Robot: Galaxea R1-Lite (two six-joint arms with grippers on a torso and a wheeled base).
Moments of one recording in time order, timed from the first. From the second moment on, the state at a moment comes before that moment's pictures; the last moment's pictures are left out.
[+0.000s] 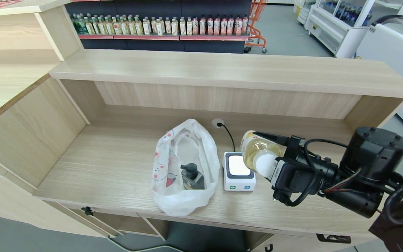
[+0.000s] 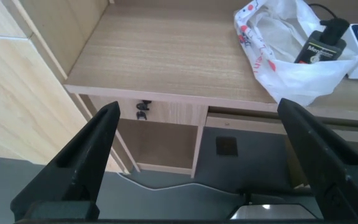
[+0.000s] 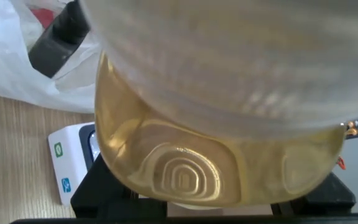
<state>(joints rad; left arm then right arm) 0.00 0.00 0.00 0.00 -0.01 0.00 0.55 1.72 -0.51 -1.23 0.25 -1.17</state>
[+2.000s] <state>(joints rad) 0.00 0.00 0.00 0.00 -0.01 0.00 0.39 2.01 -0.68 -1.24 0.44 -1.15</state>
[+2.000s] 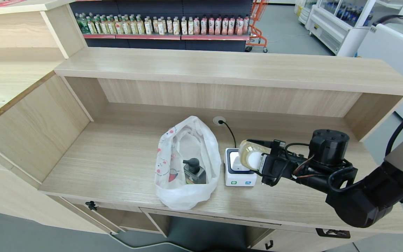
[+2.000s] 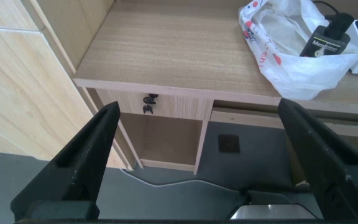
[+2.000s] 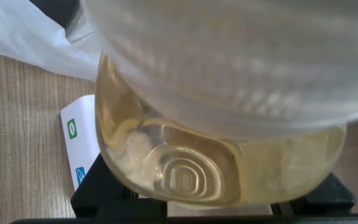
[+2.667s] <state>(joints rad) 0.00 0.00 0.00 0.00 -0.01 0.00 0.39 2.04 -0.71 -1.24 0.45 -1.18</state>
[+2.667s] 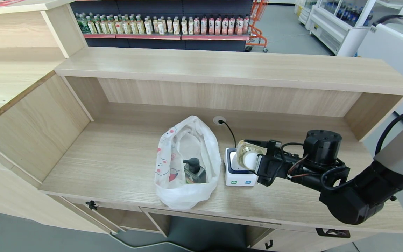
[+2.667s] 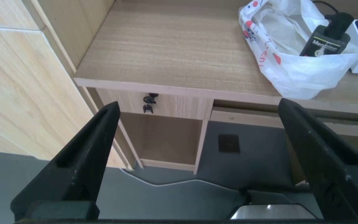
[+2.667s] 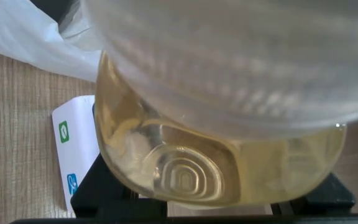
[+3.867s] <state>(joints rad) 0.00 0.00 0.00 0.00 -0.01 0.00 0.40 2.10 -0.71 -1.35 0.44 -1.30</state>
